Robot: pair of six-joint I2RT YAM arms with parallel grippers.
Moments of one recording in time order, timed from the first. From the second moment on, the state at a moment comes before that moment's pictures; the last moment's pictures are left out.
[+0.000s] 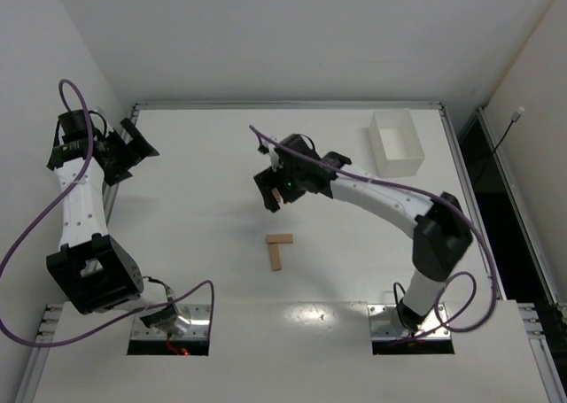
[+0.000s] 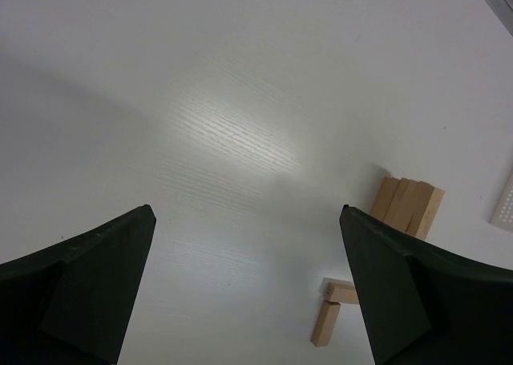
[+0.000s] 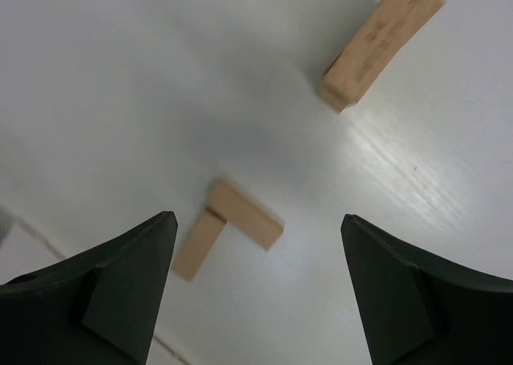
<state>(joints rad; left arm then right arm) 0.43 1.42 1.37 -0.80 0.31 -0.34 0.78 1.83 1.50 -0.57 0.01 0.23</state>
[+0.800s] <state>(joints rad) 0.43 1.35 1.35 -0.87 0.44 -0.12 0.77 1.75 1.19 -0.73 -0.44 -1.13</state>
